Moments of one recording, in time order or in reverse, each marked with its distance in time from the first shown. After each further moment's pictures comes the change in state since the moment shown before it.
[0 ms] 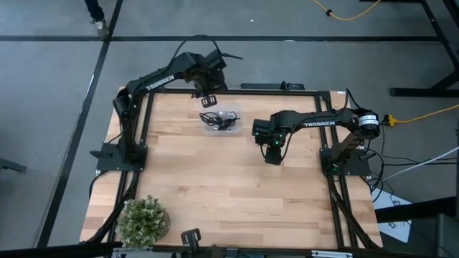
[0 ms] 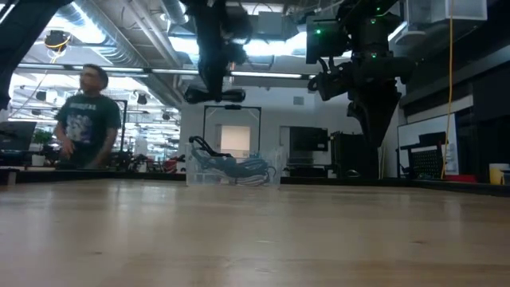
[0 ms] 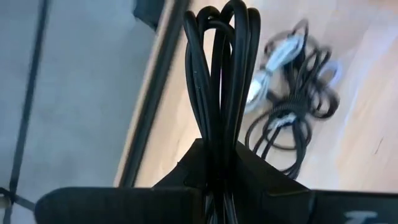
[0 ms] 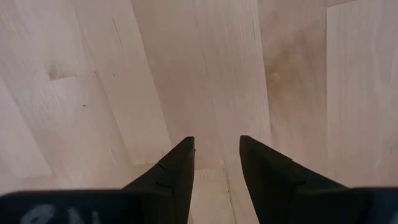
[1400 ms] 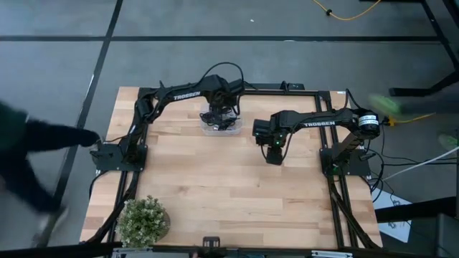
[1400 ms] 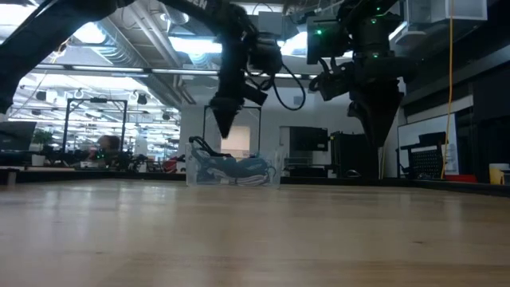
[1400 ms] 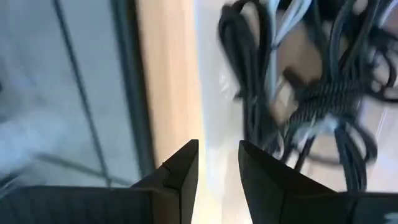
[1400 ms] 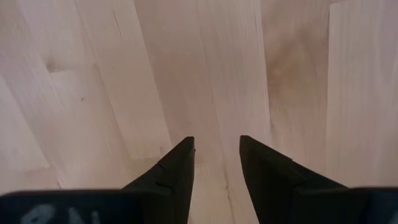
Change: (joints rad) left arm -0.138 0.237 -0.028 0.053 -0.264 0.164; right arm 0.000 0.000 0.000 -0.013 0.000 -0.019
